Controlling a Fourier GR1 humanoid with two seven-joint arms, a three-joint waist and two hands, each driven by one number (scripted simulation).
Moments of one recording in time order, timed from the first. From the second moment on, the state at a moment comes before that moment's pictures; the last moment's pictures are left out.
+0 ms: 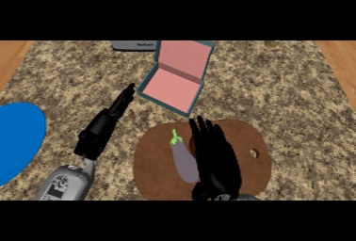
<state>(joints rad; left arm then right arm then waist) -0.21 0.22 -0.25 -1.52 0.00 0.00 0.07 -0.21 -0.02 0.66 -1.70 1.00 0.23 0.84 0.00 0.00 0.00</state>
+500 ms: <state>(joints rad) -0.20 0.20 -0.19 -1.52 -0.03 -0.07 0.06 -0.20 -0.01 0.64 -1.64 1.02 0.24 0.80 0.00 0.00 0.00</state>
